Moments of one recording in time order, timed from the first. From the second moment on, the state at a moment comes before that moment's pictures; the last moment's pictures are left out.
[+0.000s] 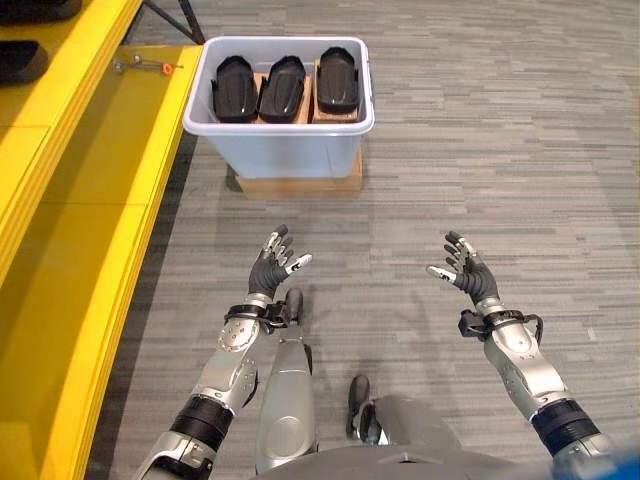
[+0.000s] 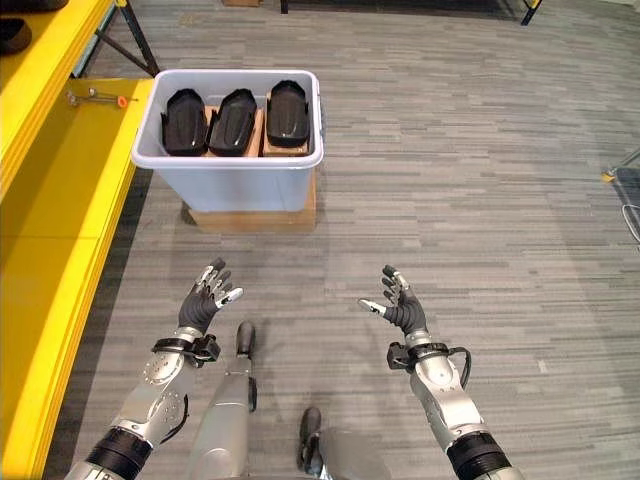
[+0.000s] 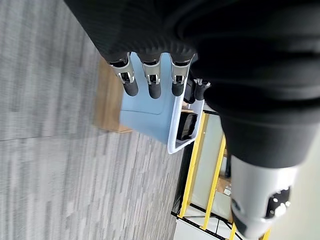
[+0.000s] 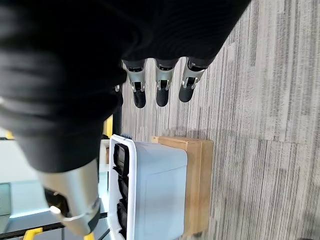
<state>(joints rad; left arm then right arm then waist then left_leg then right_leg) -0.06 0.33 -0.26 0.26 -0.56 -0.21 0.09 -0.06 -0.41 0.28 0.27 0.44 -0.19 -0.09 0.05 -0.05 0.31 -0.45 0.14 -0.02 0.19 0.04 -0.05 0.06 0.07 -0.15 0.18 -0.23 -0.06</state>
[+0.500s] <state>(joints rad) -0.12 0.36 -0.27 0.26 -0.55 -0.22 0.13 -0.03 -0.40 0.28 0.19 0.43 -0.19 -0.08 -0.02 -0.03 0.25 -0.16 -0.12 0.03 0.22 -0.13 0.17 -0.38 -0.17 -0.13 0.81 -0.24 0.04</state>
